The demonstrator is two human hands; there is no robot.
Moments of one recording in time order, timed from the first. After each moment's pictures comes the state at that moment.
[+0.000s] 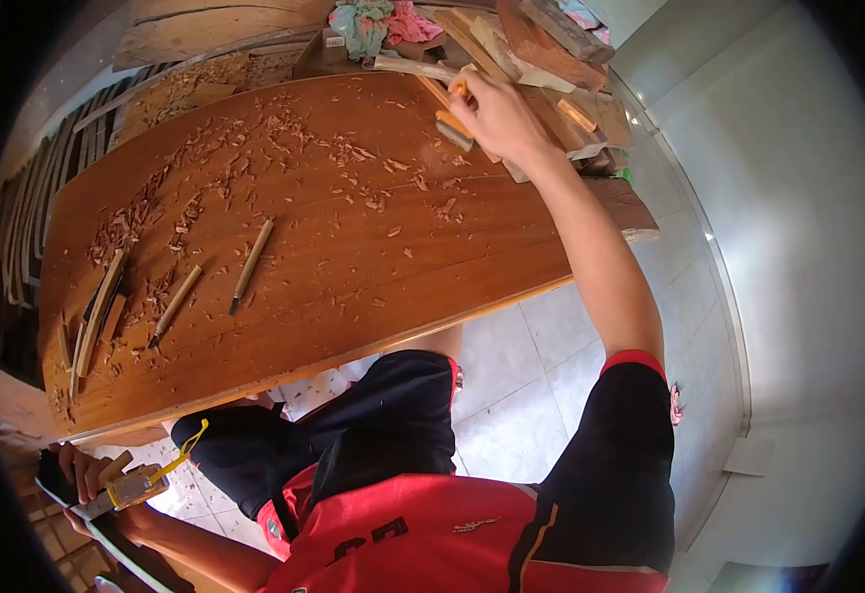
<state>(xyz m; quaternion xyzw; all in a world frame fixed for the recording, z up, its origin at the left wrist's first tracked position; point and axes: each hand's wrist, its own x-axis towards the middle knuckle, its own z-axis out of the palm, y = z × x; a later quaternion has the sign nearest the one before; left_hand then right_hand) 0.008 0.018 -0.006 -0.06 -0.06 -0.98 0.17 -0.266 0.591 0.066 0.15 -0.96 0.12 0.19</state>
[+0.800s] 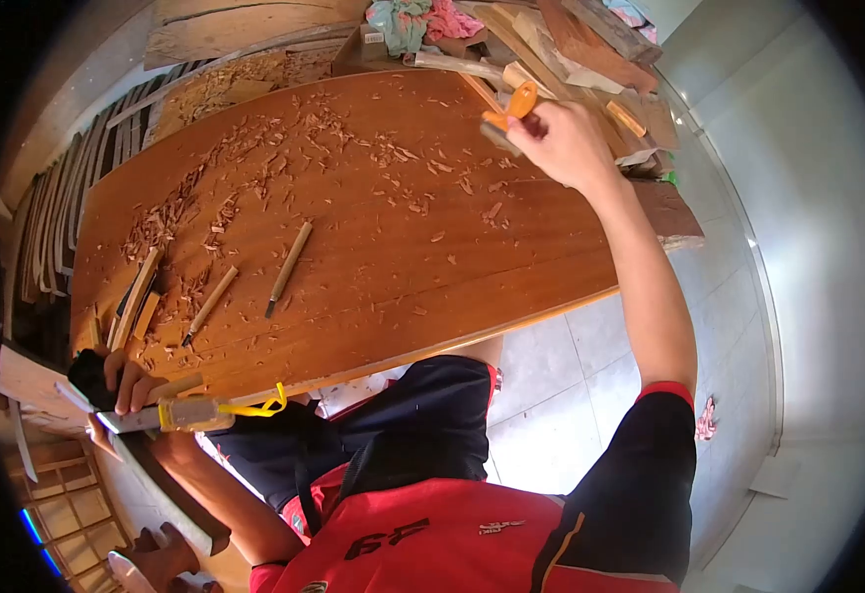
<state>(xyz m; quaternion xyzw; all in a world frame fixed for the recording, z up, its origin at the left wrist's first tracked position) -0.073 0.091 -0.011 -0.15 -0.02 -0.98 0.09 -0.231 0.596 0.070 0.07 -0.97 0.13 0.17</state>
